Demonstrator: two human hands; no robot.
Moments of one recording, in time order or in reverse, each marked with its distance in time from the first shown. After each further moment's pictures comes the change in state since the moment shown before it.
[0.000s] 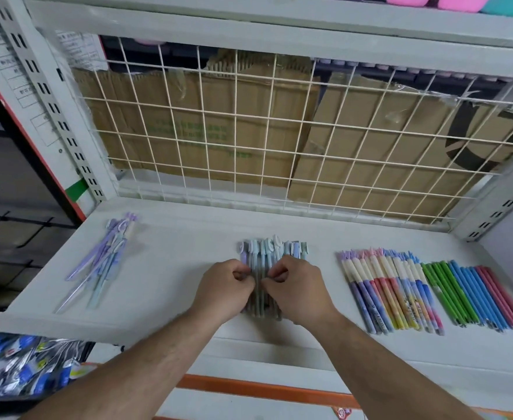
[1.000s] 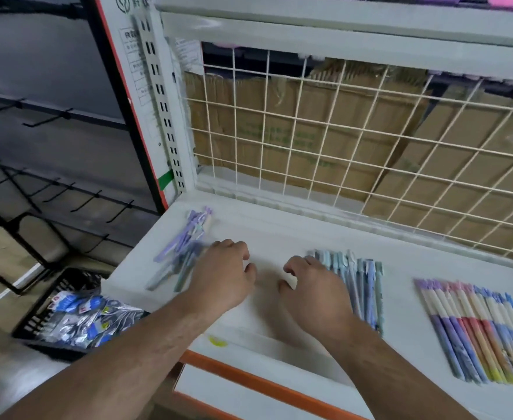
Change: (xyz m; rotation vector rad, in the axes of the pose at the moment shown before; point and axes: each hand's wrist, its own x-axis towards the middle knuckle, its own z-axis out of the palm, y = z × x) left_hand 0.003 -0.050 -0.111 0.590 0.252 0.197; right_hand 0.002 -0.055 0.071 -0.522 -0.004 -0.413
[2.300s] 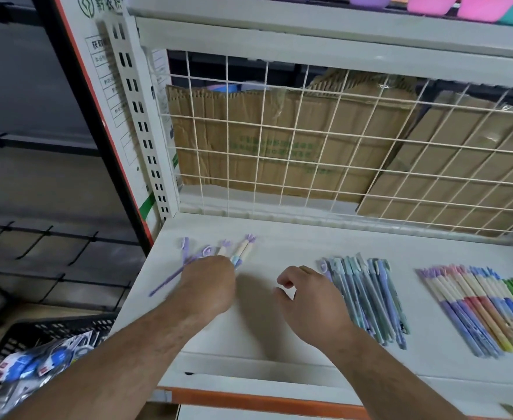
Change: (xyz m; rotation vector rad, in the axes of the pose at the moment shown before) left_hand 0.071 -0.079 -0.004 0.492 -0.406 0.144; right_hand 0.024 -0.056 0.028 0.067 0.035 0.206
